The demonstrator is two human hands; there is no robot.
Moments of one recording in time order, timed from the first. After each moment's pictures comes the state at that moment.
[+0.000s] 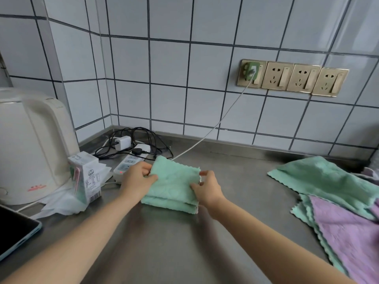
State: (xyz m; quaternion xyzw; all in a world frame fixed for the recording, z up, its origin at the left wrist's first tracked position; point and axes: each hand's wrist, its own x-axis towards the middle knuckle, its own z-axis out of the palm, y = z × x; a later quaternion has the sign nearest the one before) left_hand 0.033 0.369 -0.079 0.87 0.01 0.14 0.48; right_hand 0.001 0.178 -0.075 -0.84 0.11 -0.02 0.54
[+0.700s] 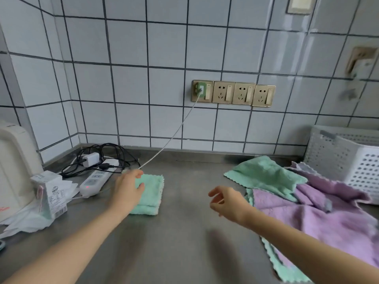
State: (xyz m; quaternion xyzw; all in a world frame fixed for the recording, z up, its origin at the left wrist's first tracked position) left_hand -0.007 0.306 -0.054 0.91 -0.08 0.21 0.34; right_hand -0.105 0.039 -0.032 -0.94 0.05 -0.03 0.33
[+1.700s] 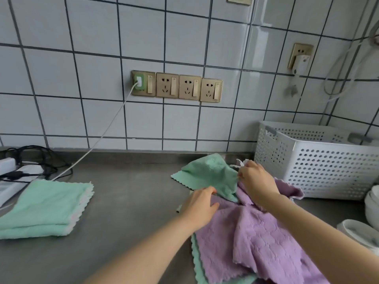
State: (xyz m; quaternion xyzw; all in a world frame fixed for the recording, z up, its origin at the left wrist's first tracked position) left_hand -0.072 -0.030 -0.070 0.87 -0.36 0.02 0.33; right_hand -0.113 -0.212 -0.019 -0.96 0.13 -0.24 -0.03
